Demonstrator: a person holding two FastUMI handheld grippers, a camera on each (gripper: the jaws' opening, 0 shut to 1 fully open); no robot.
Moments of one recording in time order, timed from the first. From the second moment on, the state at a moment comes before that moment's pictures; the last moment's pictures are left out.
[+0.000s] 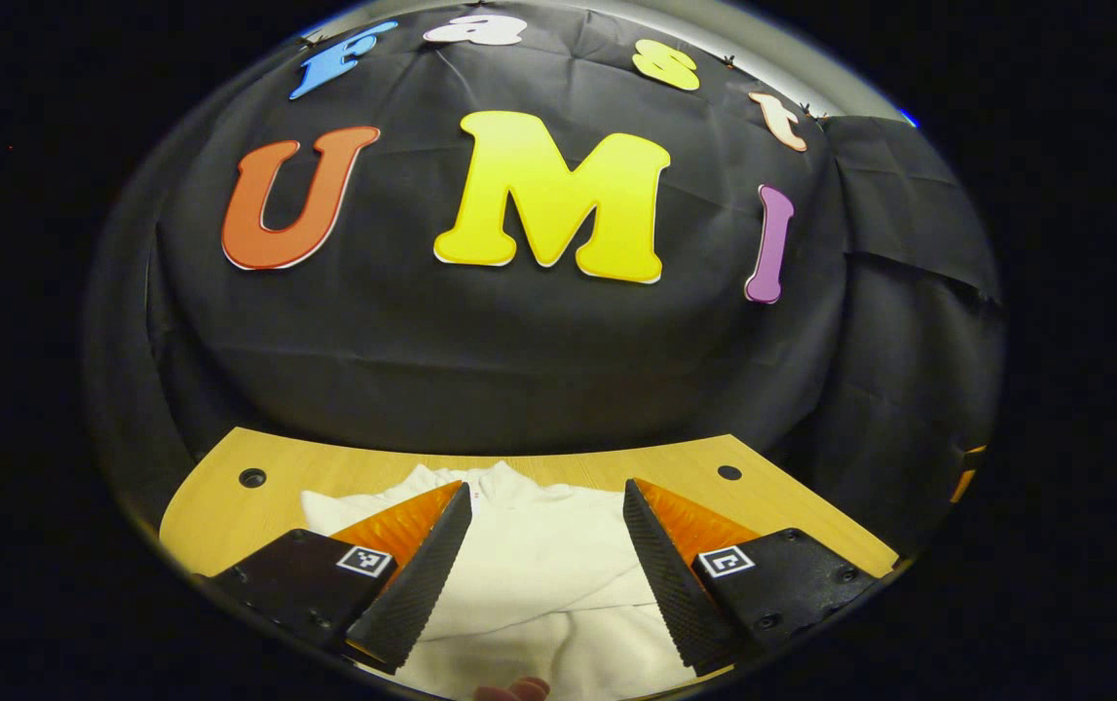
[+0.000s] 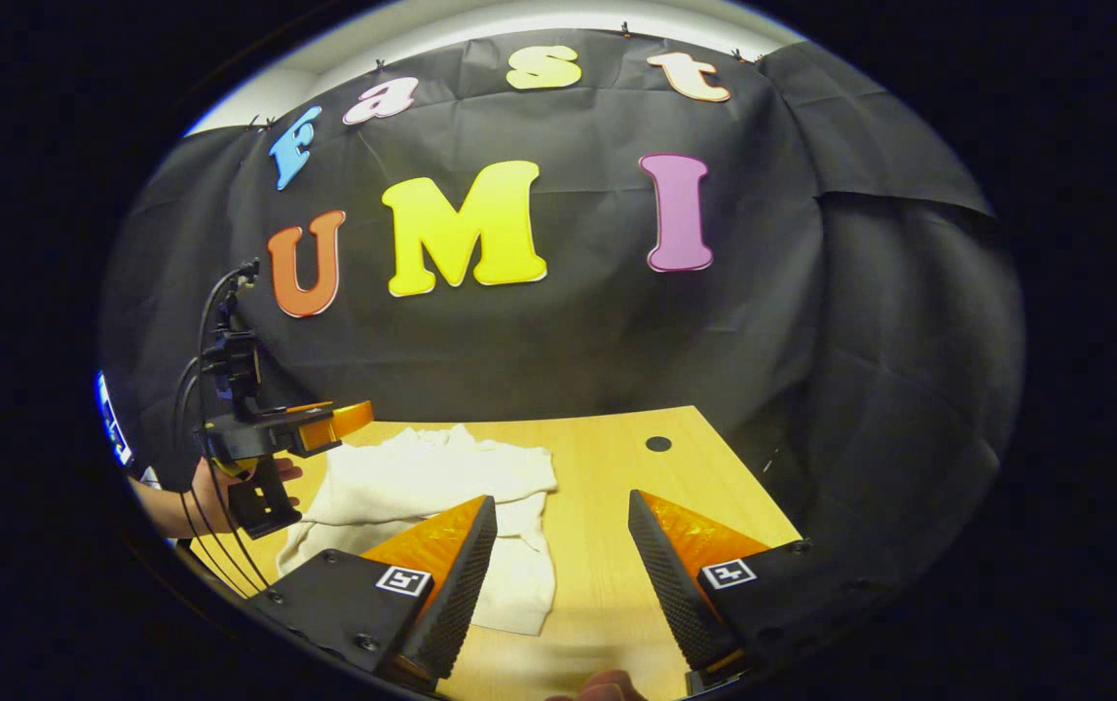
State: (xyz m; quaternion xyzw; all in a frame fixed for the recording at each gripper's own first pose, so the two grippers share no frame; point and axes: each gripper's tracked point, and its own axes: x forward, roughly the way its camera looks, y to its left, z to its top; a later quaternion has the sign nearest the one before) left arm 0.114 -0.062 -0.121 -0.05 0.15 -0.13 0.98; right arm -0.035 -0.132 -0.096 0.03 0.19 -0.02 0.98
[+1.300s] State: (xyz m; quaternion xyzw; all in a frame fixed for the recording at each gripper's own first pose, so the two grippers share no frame) left arm -0.109 0.090 -0.341 -0.16 0.46 -0.02 0.87; right arm -0.051 -0.124 -0.318 0.03 0.44 0.02 0.90
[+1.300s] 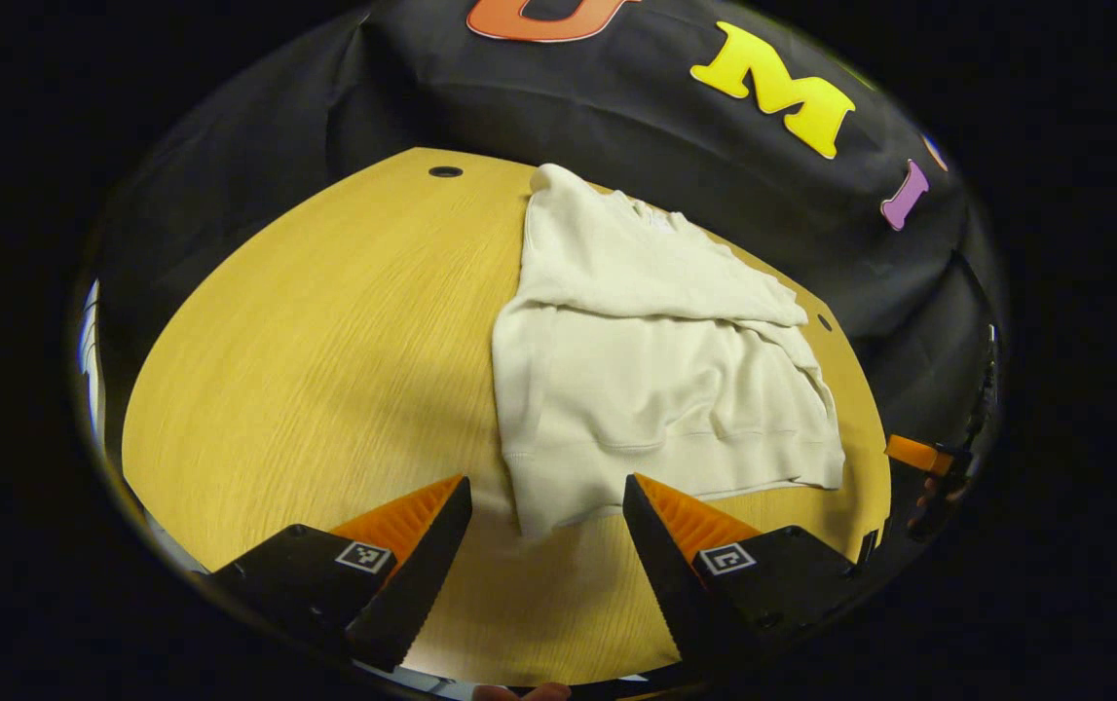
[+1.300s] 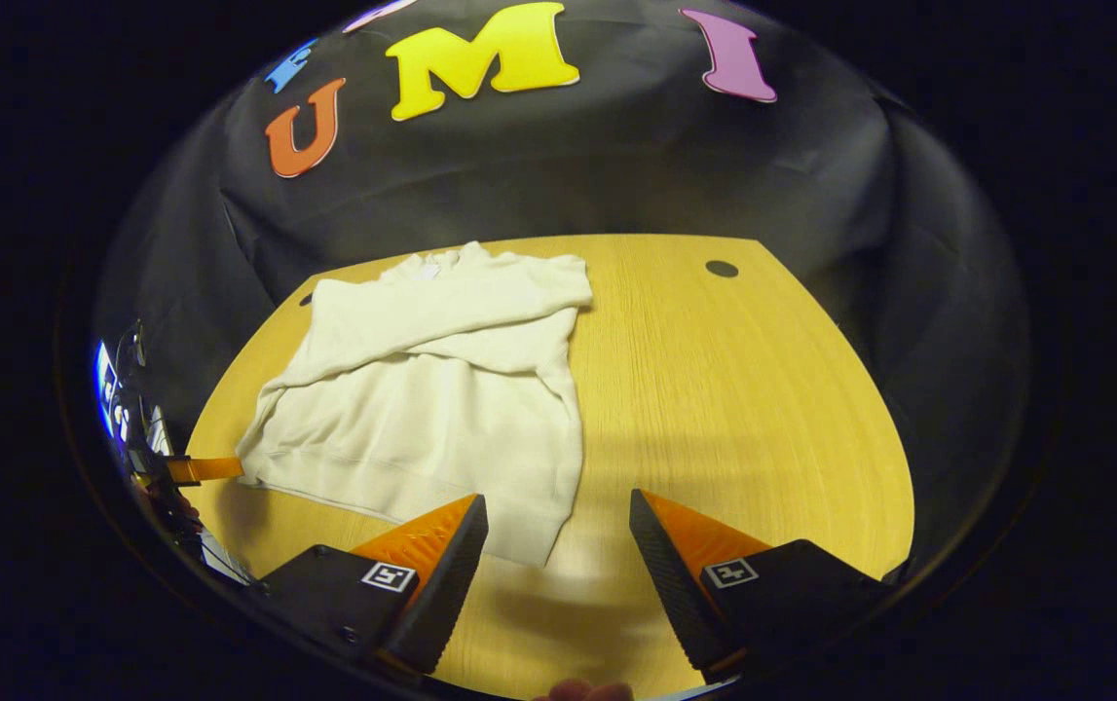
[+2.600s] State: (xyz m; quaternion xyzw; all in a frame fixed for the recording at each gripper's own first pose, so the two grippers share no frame) left arm -0.077 0.096 -0.346 -0.21 0.45 0.05 0.86; right arm -0.034 -0.064 -0.385 0.08 0.49 0.02 0.87
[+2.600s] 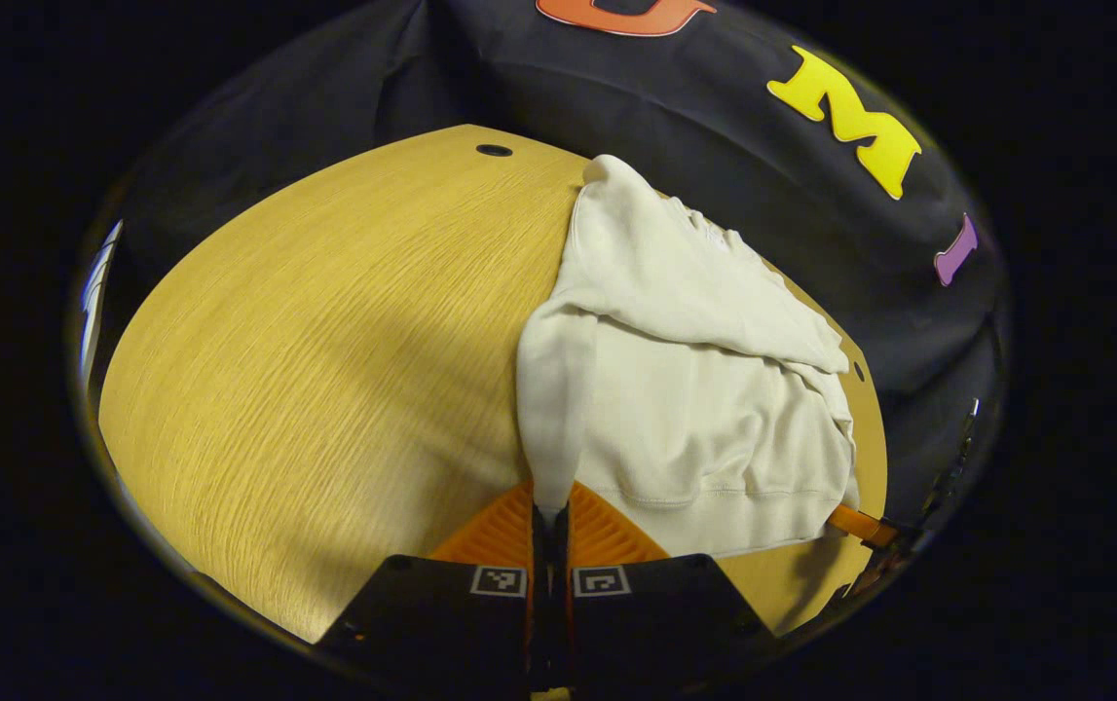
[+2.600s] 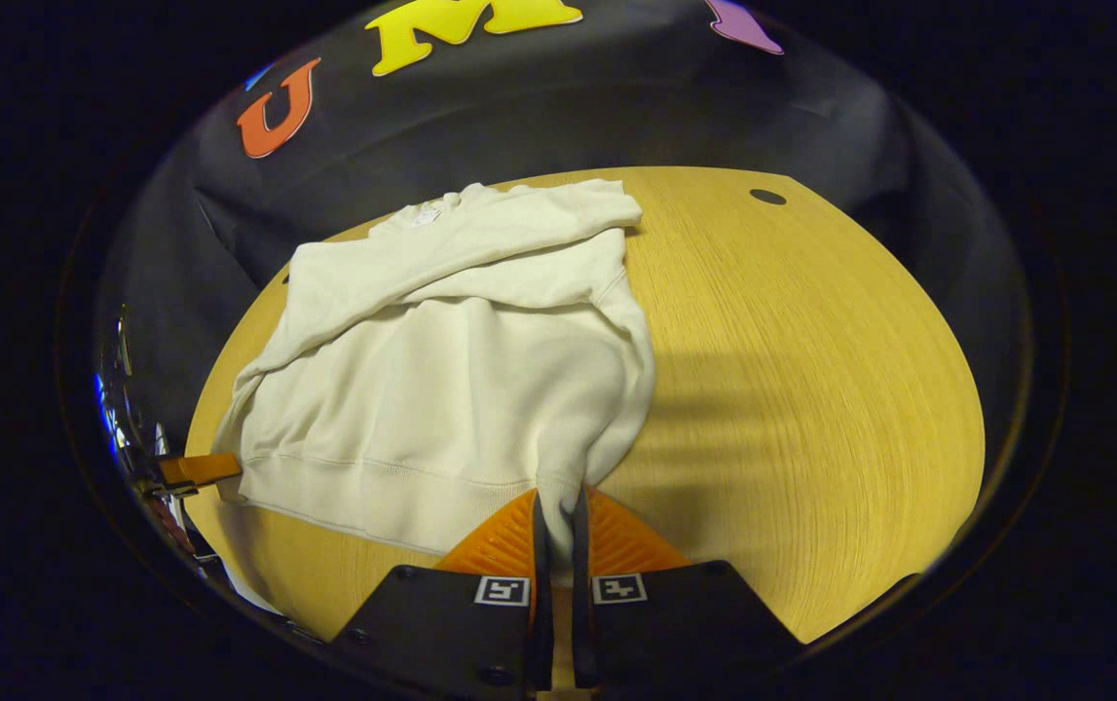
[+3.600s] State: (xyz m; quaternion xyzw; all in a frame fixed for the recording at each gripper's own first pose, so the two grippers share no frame) left arm 0.072 0.080 -0.154 -0.20 0.29 -0.04 0.94; right arm 0.101 -0.034 -0.170 0.16 0.34 0.11 0.92
